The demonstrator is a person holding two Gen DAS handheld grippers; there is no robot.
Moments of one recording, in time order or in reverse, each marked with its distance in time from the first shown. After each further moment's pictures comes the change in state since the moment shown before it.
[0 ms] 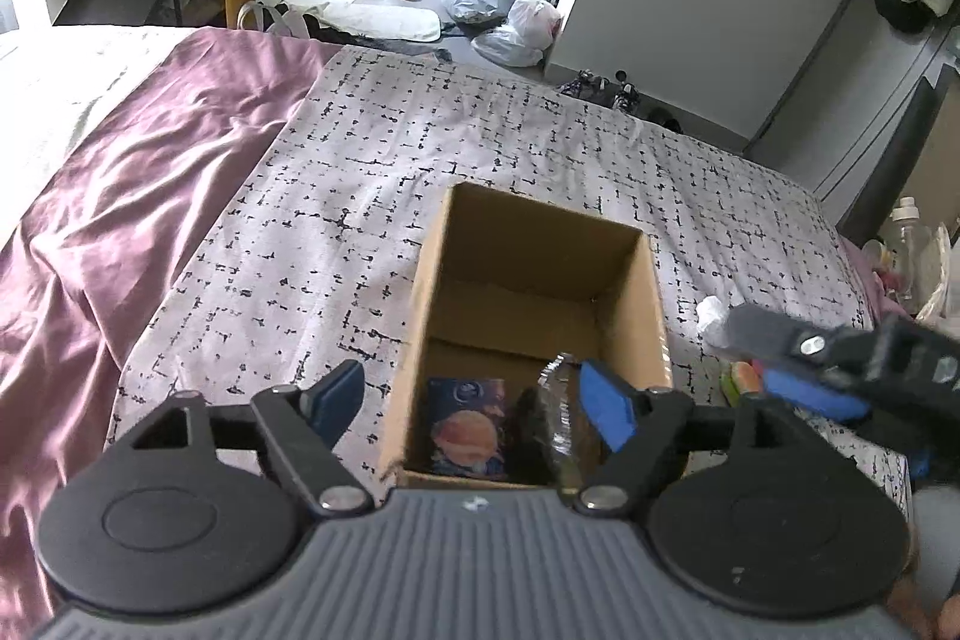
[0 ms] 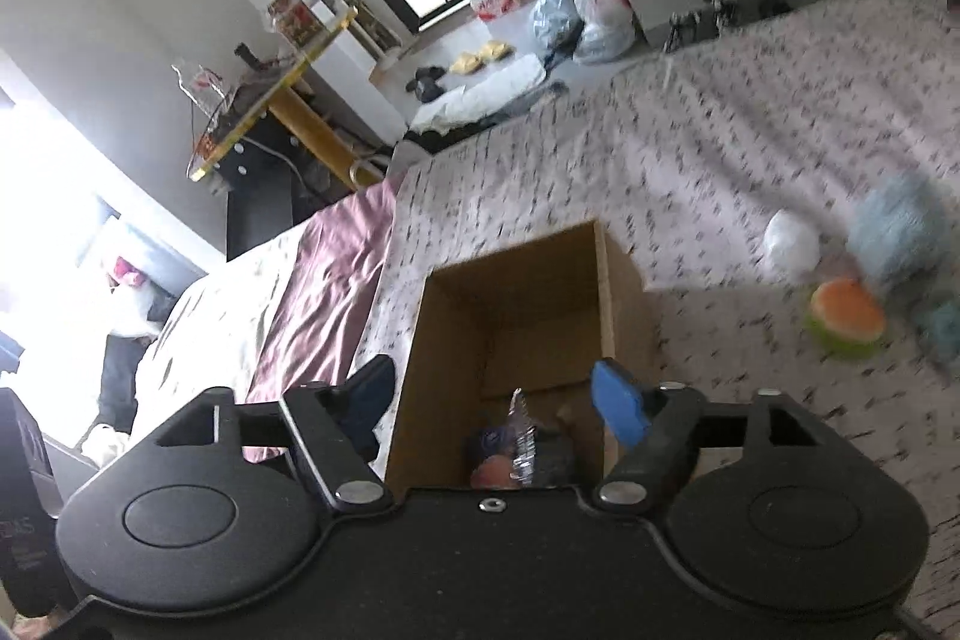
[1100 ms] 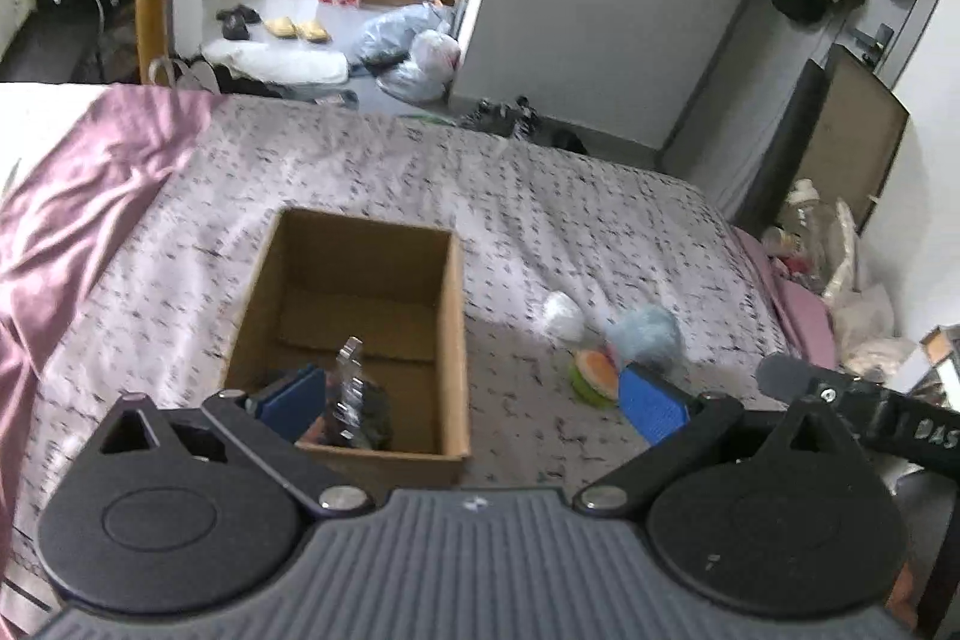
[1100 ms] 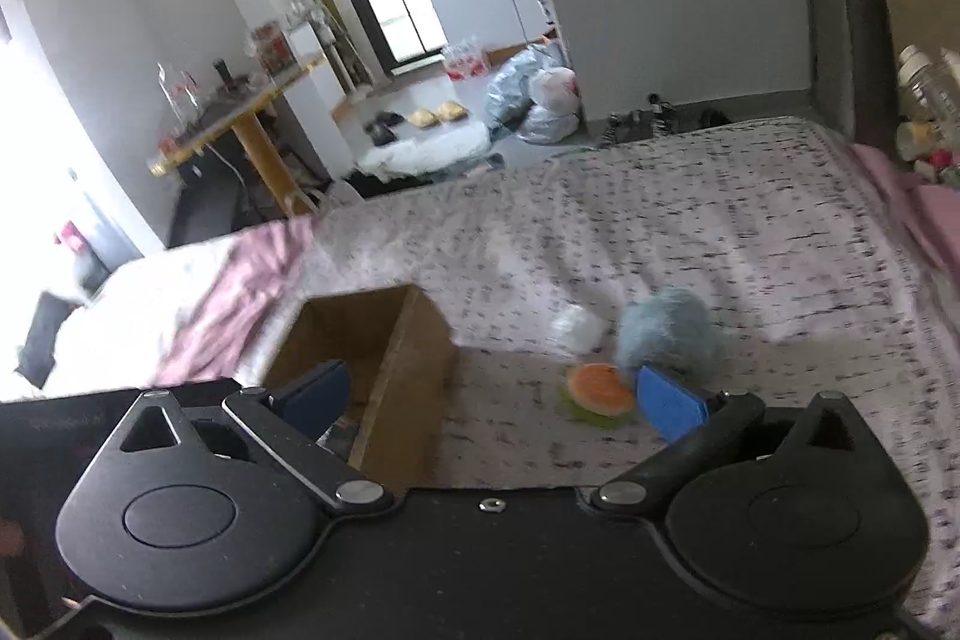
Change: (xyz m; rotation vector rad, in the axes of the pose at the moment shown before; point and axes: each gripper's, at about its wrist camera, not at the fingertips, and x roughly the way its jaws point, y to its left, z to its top) left arm -0.042 -0.092 -0.028 0.085 -0.076 -0.141; right arm -0.102 -0.080 0.008 -0.202 -0.102 -0.159
